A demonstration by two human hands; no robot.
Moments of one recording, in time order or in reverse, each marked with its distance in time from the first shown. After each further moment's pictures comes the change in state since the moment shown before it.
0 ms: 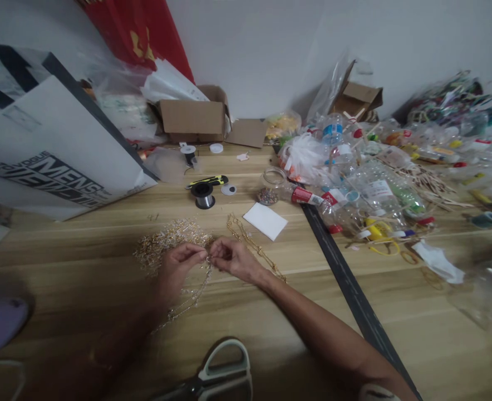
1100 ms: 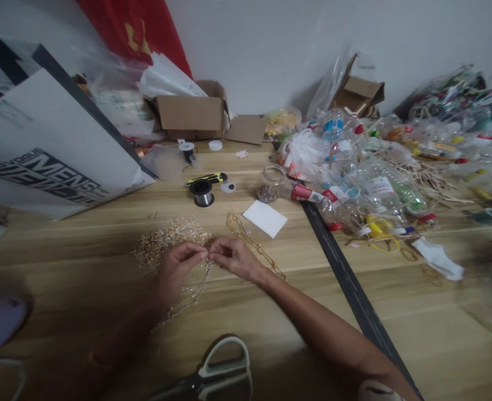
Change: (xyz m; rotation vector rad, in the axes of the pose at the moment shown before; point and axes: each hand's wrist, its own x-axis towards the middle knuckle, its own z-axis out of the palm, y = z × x) left_hand -0.003 0.007 0.002 0.044 -0.027 0.032; right_hand -0.001 0.003 -0.003 -0.092 0.012 -0.027
